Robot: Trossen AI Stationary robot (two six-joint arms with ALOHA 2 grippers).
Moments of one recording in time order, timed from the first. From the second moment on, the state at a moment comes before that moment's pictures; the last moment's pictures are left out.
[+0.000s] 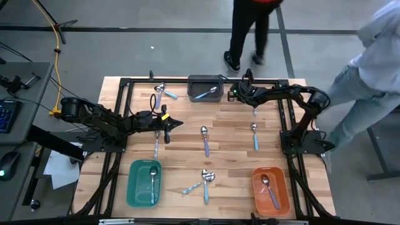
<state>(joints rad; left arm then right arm) 0.16 1.43 0.18 1.04 -0.04 0.13 -0.61 1.73 0.83 -0.16 0.46 0.81</state>
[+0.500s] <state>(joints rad) 0.16 1.43 0.18 1.04 -0.04 0.13 -0.55 1.73 0.83 -0.23 0.29 0.74</state>
